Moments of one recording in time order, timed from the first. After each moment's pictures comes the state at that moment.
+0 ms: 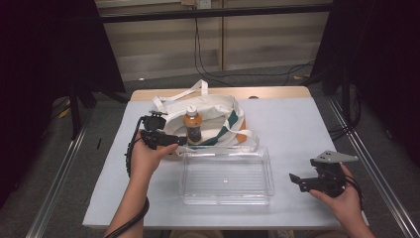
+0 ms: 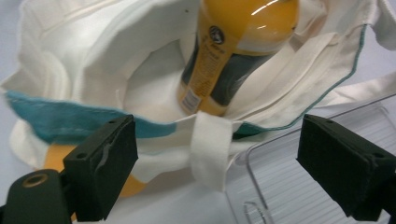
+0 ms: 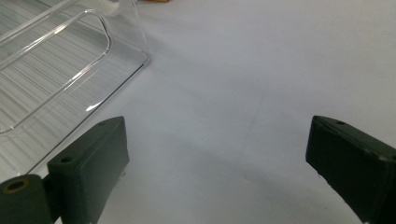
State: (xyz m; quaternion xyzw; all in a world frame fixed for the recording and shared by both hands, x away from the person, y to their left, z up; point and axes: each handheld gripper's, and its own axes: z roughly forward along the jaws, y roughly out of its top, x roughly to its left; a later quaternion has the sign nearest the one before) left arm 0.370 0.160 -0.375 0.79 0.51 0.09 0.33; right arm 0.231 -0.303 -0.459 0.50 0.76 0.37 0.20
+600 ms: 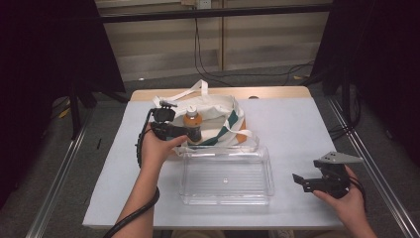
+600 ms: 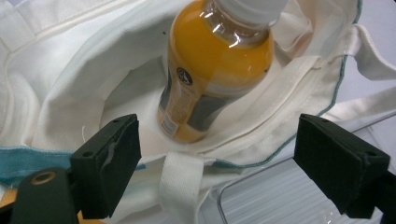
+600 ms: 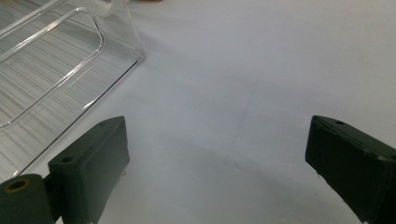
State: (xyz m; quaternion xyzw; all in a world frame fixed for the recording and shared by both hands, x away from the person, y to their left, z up) left arm 0.388 0.136 -0.368 0.79 0.52 0.08 0.33; right arm 0.228 -0.310 -0.461 0.51 0.75 0.37 0.20
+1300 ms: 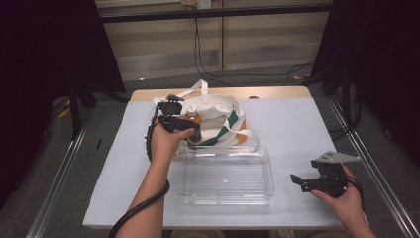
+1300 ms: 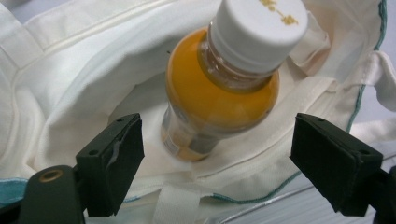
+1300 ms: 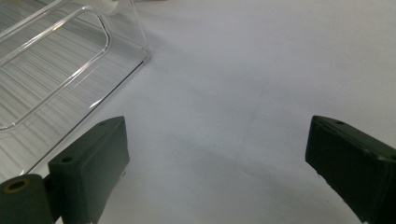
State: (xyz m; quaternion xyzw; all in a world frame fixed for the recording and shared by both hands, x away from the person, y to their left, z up) left arm 0.402 0.115 -0.363 0.78 0.53 0.11 0.30; right arm 0.231 -0.307 -0.462 0.50 0.76 0.37 0.19
